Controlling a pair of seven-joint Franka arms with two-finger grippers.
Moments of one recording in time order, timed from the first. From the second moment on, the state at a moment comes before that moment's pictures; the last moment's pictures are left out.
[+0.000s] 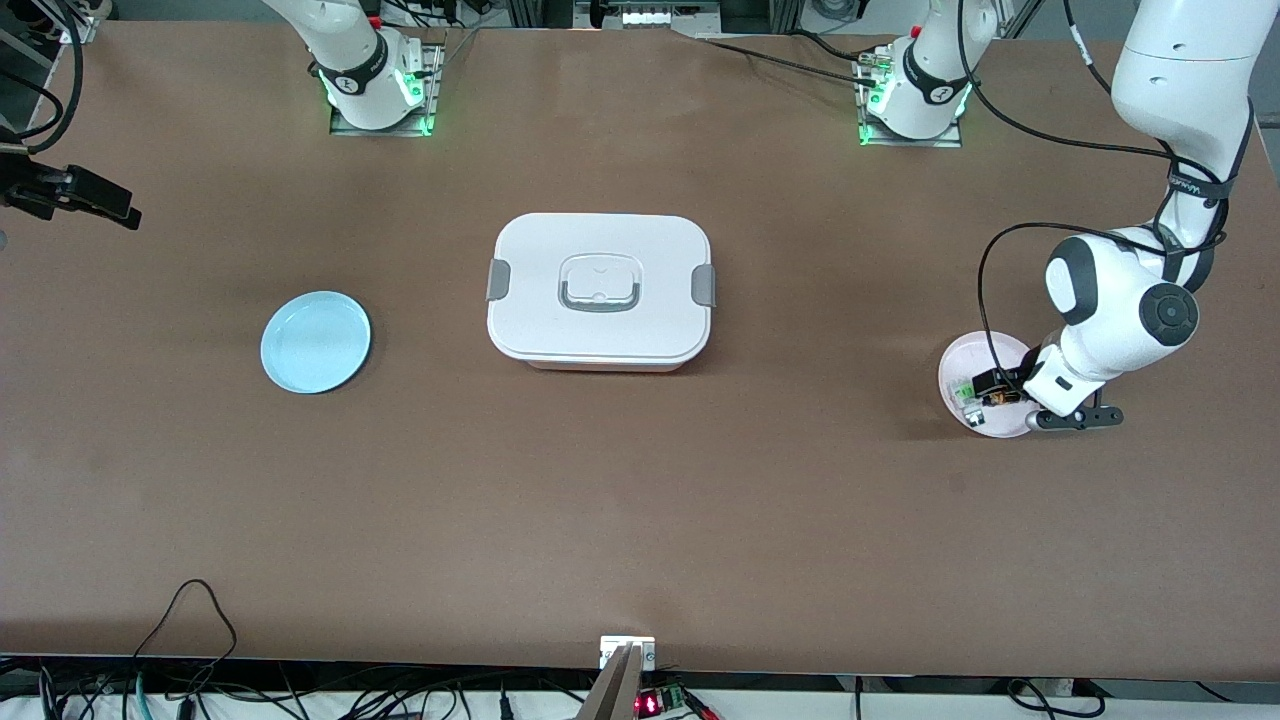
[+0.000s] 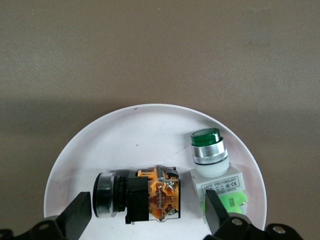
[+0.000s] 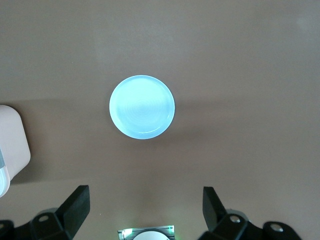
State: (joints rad) left arm 0.10 0.48 0.04 -2.07 -0.07 2.53 0.10; right arm 0.05 -0.02 -0.14 -1.64 -0.05 1.50 0.02
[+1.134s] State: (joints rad) left arm 0.12 0.52 0.04 -2.07 -0.07 2.61 0.14; right arm 0.06 -0.02 -0.14 -1.64 -0.04 1.50 0.02
